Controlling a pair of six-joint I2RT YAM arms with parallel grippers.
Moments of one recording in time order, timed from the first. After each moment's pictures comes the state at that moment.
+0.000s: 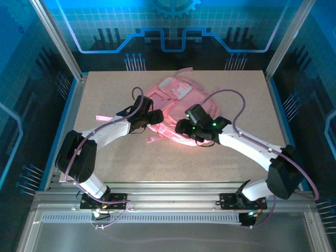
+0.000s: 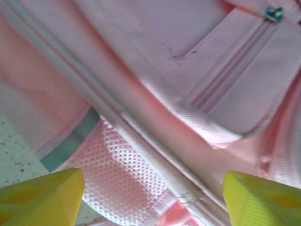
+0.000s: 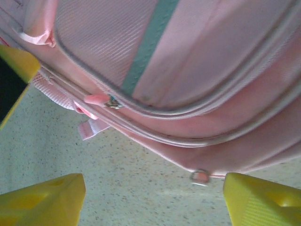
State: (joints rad) left arm -0.44 1.62 1.05 -0.29 -0.04 -0.68; right arm 0.72 1.45 1.10 -0.62 0.06 1.00
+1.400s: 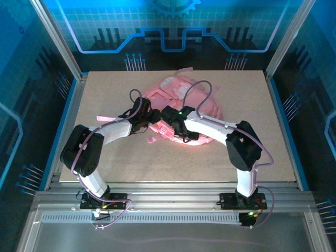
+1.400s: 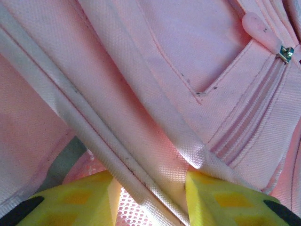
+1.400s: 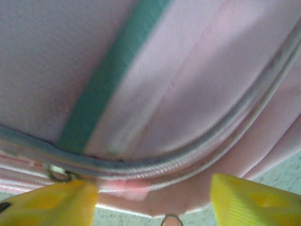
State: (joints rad) left arm -0.40 1.70 0.98 -0.03 0.06 -0.79; right arm 0.80 1.89 1.47 -1.05 0.38 1.03
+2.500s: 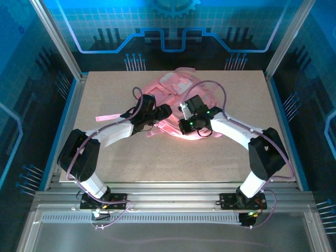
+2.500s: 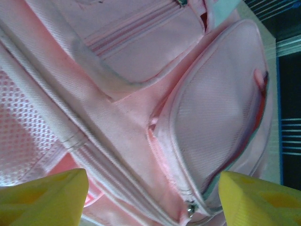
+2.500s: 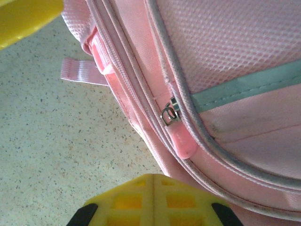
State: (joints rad) left arm -0.49 1.66 1.04 -0.06 0.10 -0.94; right arm 0.57 1.66 1.18 -0.55 -0.21 0.23
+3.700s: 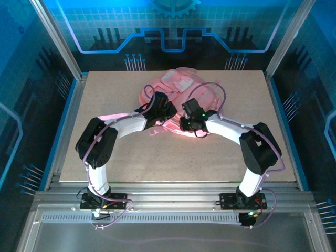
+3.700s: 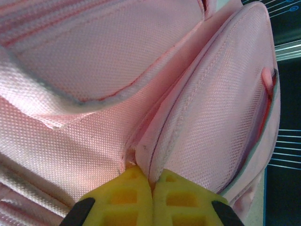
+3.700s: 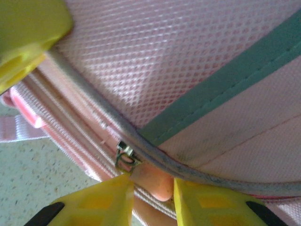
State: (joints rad) left arm -0.54 1.87 1.21 0.02 0.11 -1.04; right arm 0.58 1.76 1.16 -0.40 0.06 0.44
